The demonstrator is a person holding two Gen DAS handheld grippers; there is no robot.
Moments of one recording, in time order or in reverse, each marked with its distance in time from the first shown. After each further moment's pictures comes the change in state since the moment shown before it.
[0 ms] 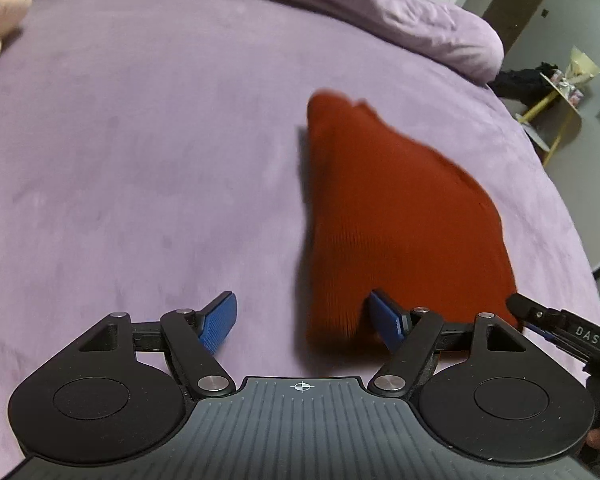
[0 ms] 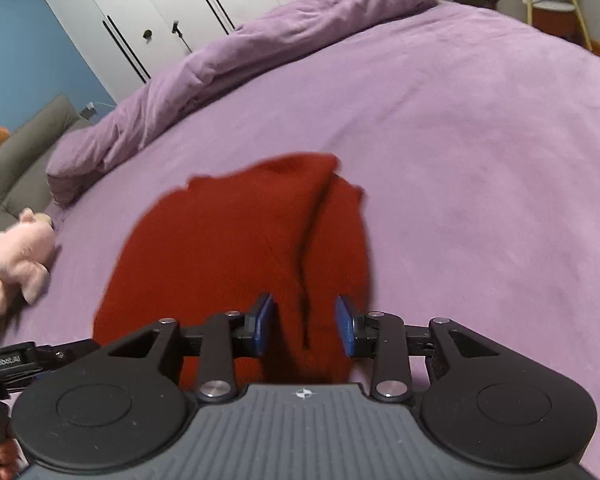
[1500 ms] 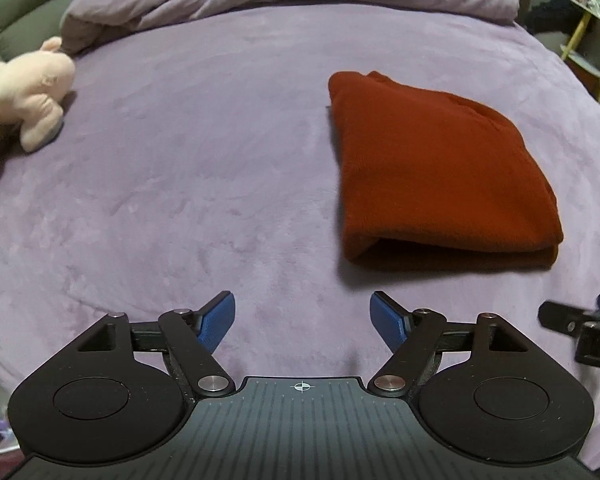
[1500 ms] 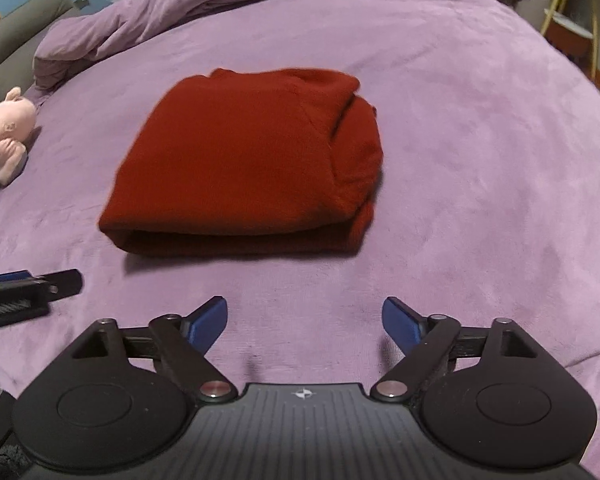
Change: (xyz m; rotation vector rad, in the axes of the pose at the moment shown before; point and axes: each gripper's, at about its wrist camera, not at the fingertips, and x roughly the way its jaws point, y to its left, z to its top) left arm -0.053 -0.056 -0.039 0.211 0.024 0.344; right arm -0.050 0.070 -0.031 -0.221 0.217 -0.161
